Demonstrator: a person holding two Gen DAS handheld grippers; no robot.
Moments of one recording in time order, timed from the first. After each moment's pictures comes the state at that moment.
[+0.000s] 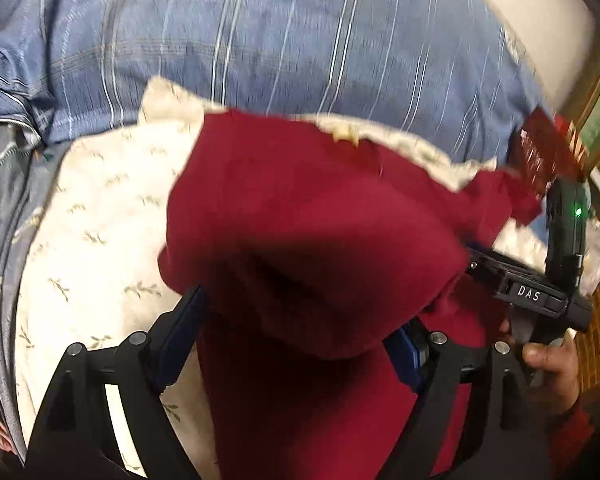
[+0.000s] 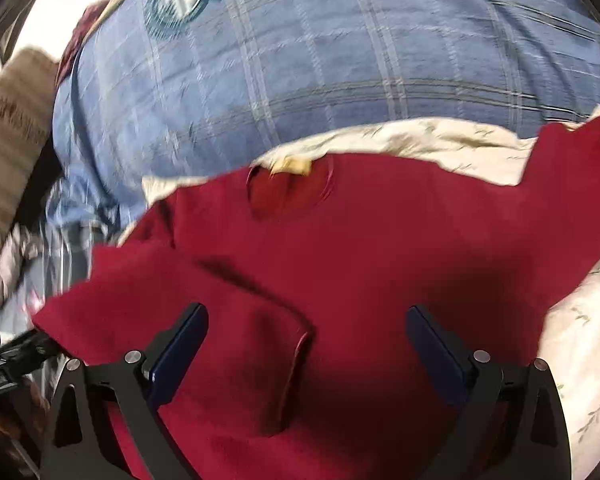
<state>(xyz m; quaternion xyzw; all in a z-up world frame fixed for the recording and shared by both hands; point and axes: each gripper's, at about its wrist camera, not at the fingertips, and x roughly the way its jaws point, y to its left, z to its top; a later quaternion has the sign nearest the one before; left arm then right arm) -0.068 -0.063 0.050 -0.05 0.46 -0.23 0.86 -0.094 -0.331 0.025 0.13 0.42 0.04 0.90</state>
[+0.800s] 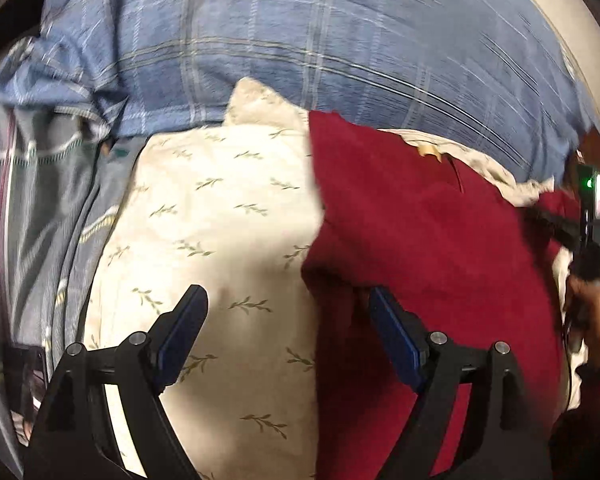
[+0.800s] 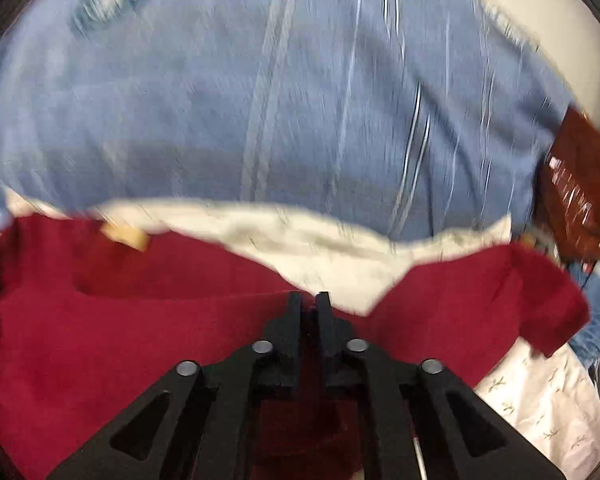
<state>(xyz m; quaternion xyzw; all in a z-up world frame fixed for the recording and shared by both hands) -0.047 -0.021 0.045 -0.05 0.46 -0.12 0.88 -0.033 -0.402 0.032 -0.04 0.43 -0.19 0.88</state>
